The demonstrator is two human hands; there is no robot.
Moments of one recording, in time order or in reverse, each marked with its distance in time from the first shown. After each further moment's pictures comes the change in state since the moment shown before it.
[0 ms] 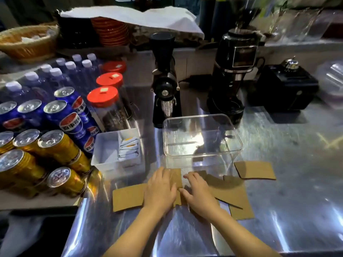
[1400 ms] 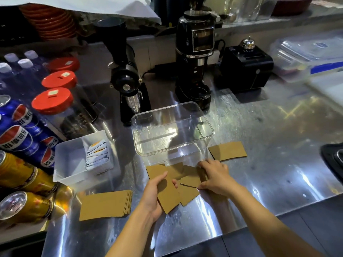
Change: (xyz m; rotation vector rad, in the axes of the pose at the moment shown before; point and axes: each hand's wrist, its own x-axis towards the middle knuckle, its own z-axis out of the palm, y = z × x) left_hand 0.002 0.037 0.011 -1.676 -0.497 -0.647; right_hand -0.012 0.095 -0.056 -0.244 -0.023 0.266
